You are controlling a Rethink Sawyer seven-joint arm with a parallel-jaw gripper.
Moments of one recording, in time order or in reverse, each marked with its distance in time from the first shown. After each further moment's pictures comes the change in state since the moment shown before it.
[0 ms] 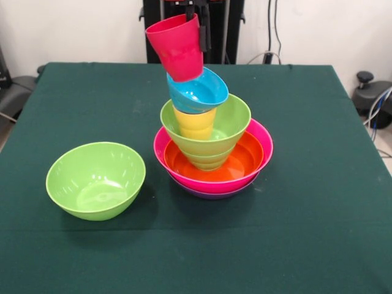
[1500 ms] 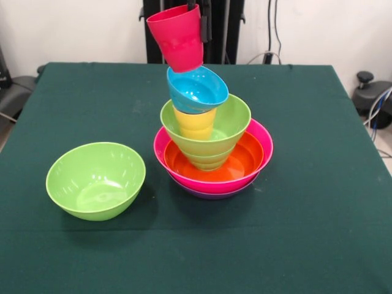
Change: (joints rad) arm 0.007 -0.045 -0.014 0.043 0.000 -0.022 0.000
